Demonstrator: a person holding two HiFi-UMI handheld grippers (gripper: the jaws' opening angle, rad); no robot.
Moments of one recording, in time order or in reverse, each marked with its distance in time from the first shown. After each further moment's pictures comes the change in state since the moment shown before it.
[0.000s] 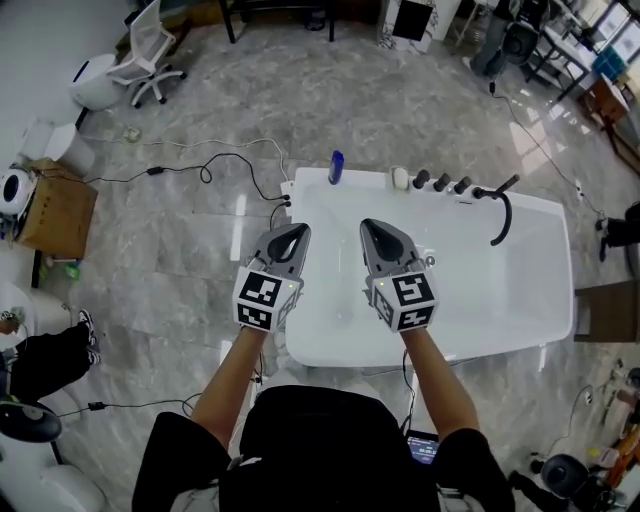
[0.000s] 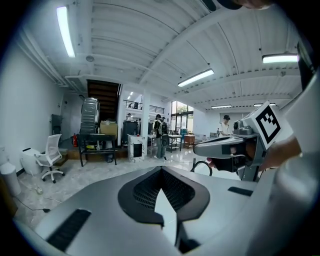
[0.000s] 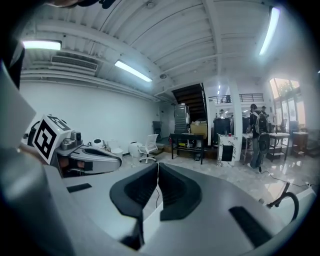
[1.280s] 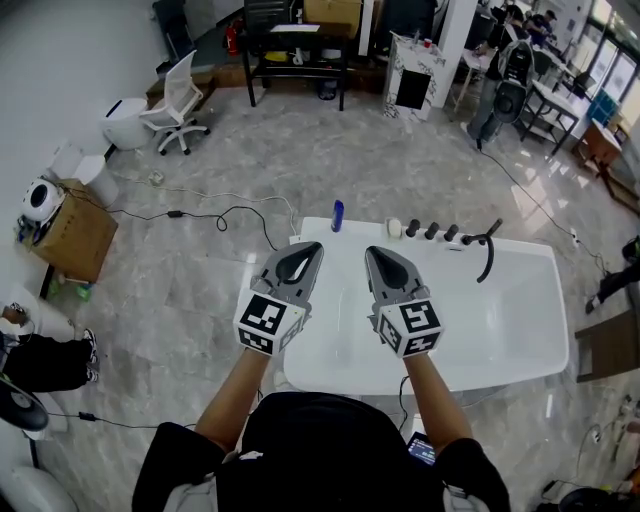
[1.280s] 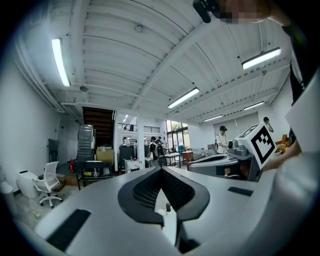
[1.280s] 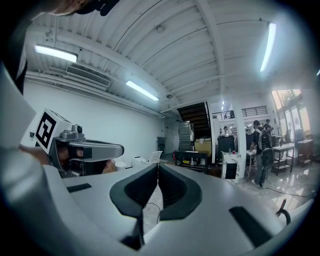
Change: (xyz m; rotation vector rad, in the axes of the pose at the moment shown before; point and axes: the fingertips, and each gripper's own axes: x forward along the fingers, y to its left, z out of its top) left arm -0.090 -0.102 0.125 0.123 -0.247 -0.012; right arm -0.120 0.025 0.083 -0.052 -0.199 0.043
